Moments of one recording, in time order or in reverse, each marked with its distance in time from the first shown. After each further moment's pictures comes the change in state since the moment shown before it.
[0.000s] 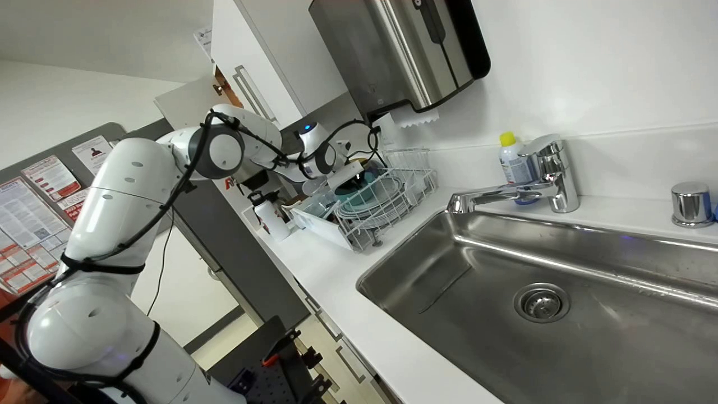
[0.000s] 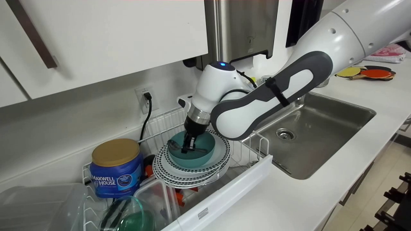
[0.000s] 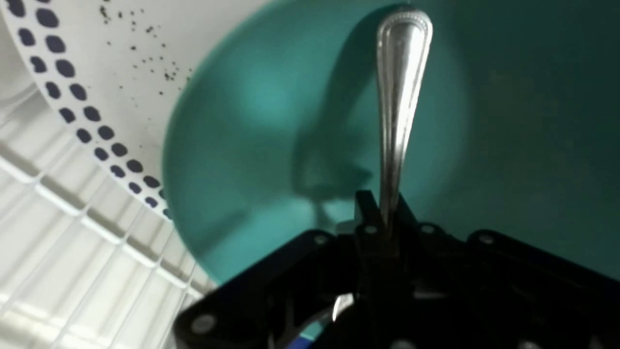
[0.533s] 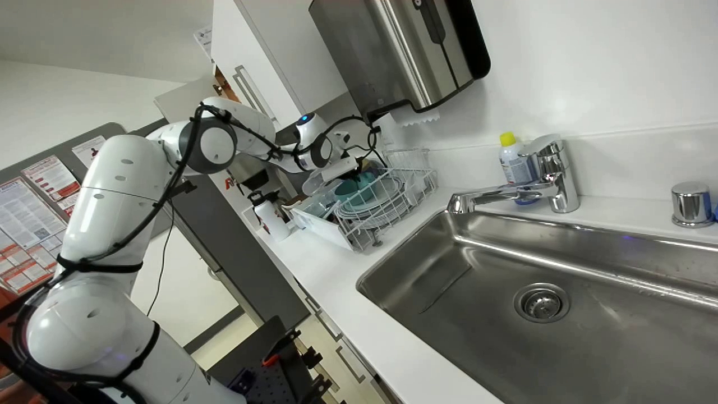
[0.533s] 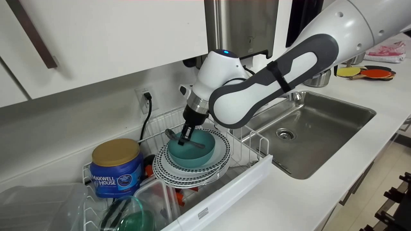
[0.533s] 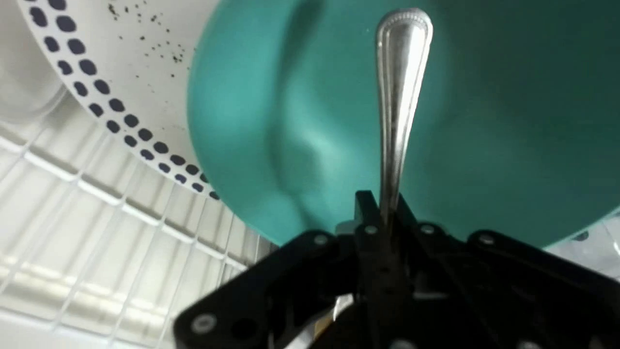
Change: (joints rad) arm -0.011 -0.054 0.006 -0.018 0.103 0.008 0.083
